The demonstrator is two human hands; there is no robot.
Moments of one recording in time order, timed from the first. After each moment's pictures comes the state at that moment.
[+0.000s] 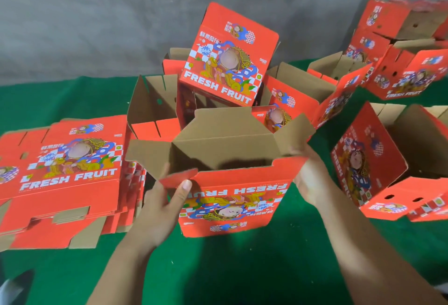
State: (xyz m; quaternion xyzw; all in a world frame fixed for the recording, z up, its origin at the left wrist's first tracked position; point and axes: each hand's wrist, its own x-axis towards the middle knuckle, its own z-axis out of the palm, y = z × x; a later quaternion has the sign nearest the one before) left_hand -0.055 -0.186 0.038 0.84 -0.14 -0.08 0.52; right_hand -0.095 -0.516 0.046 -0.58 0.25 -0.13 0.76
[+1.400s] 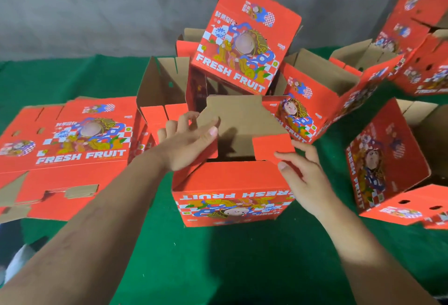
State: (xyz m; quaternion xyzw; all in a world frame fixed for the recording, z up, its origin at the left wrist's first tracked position) left_hand 0.032 -0.233 0.076 0.94 -0.26 -0.09 0.20; right_hand -0.123 -0.514 0.028 -0.89 0.07 -0.15 0.42
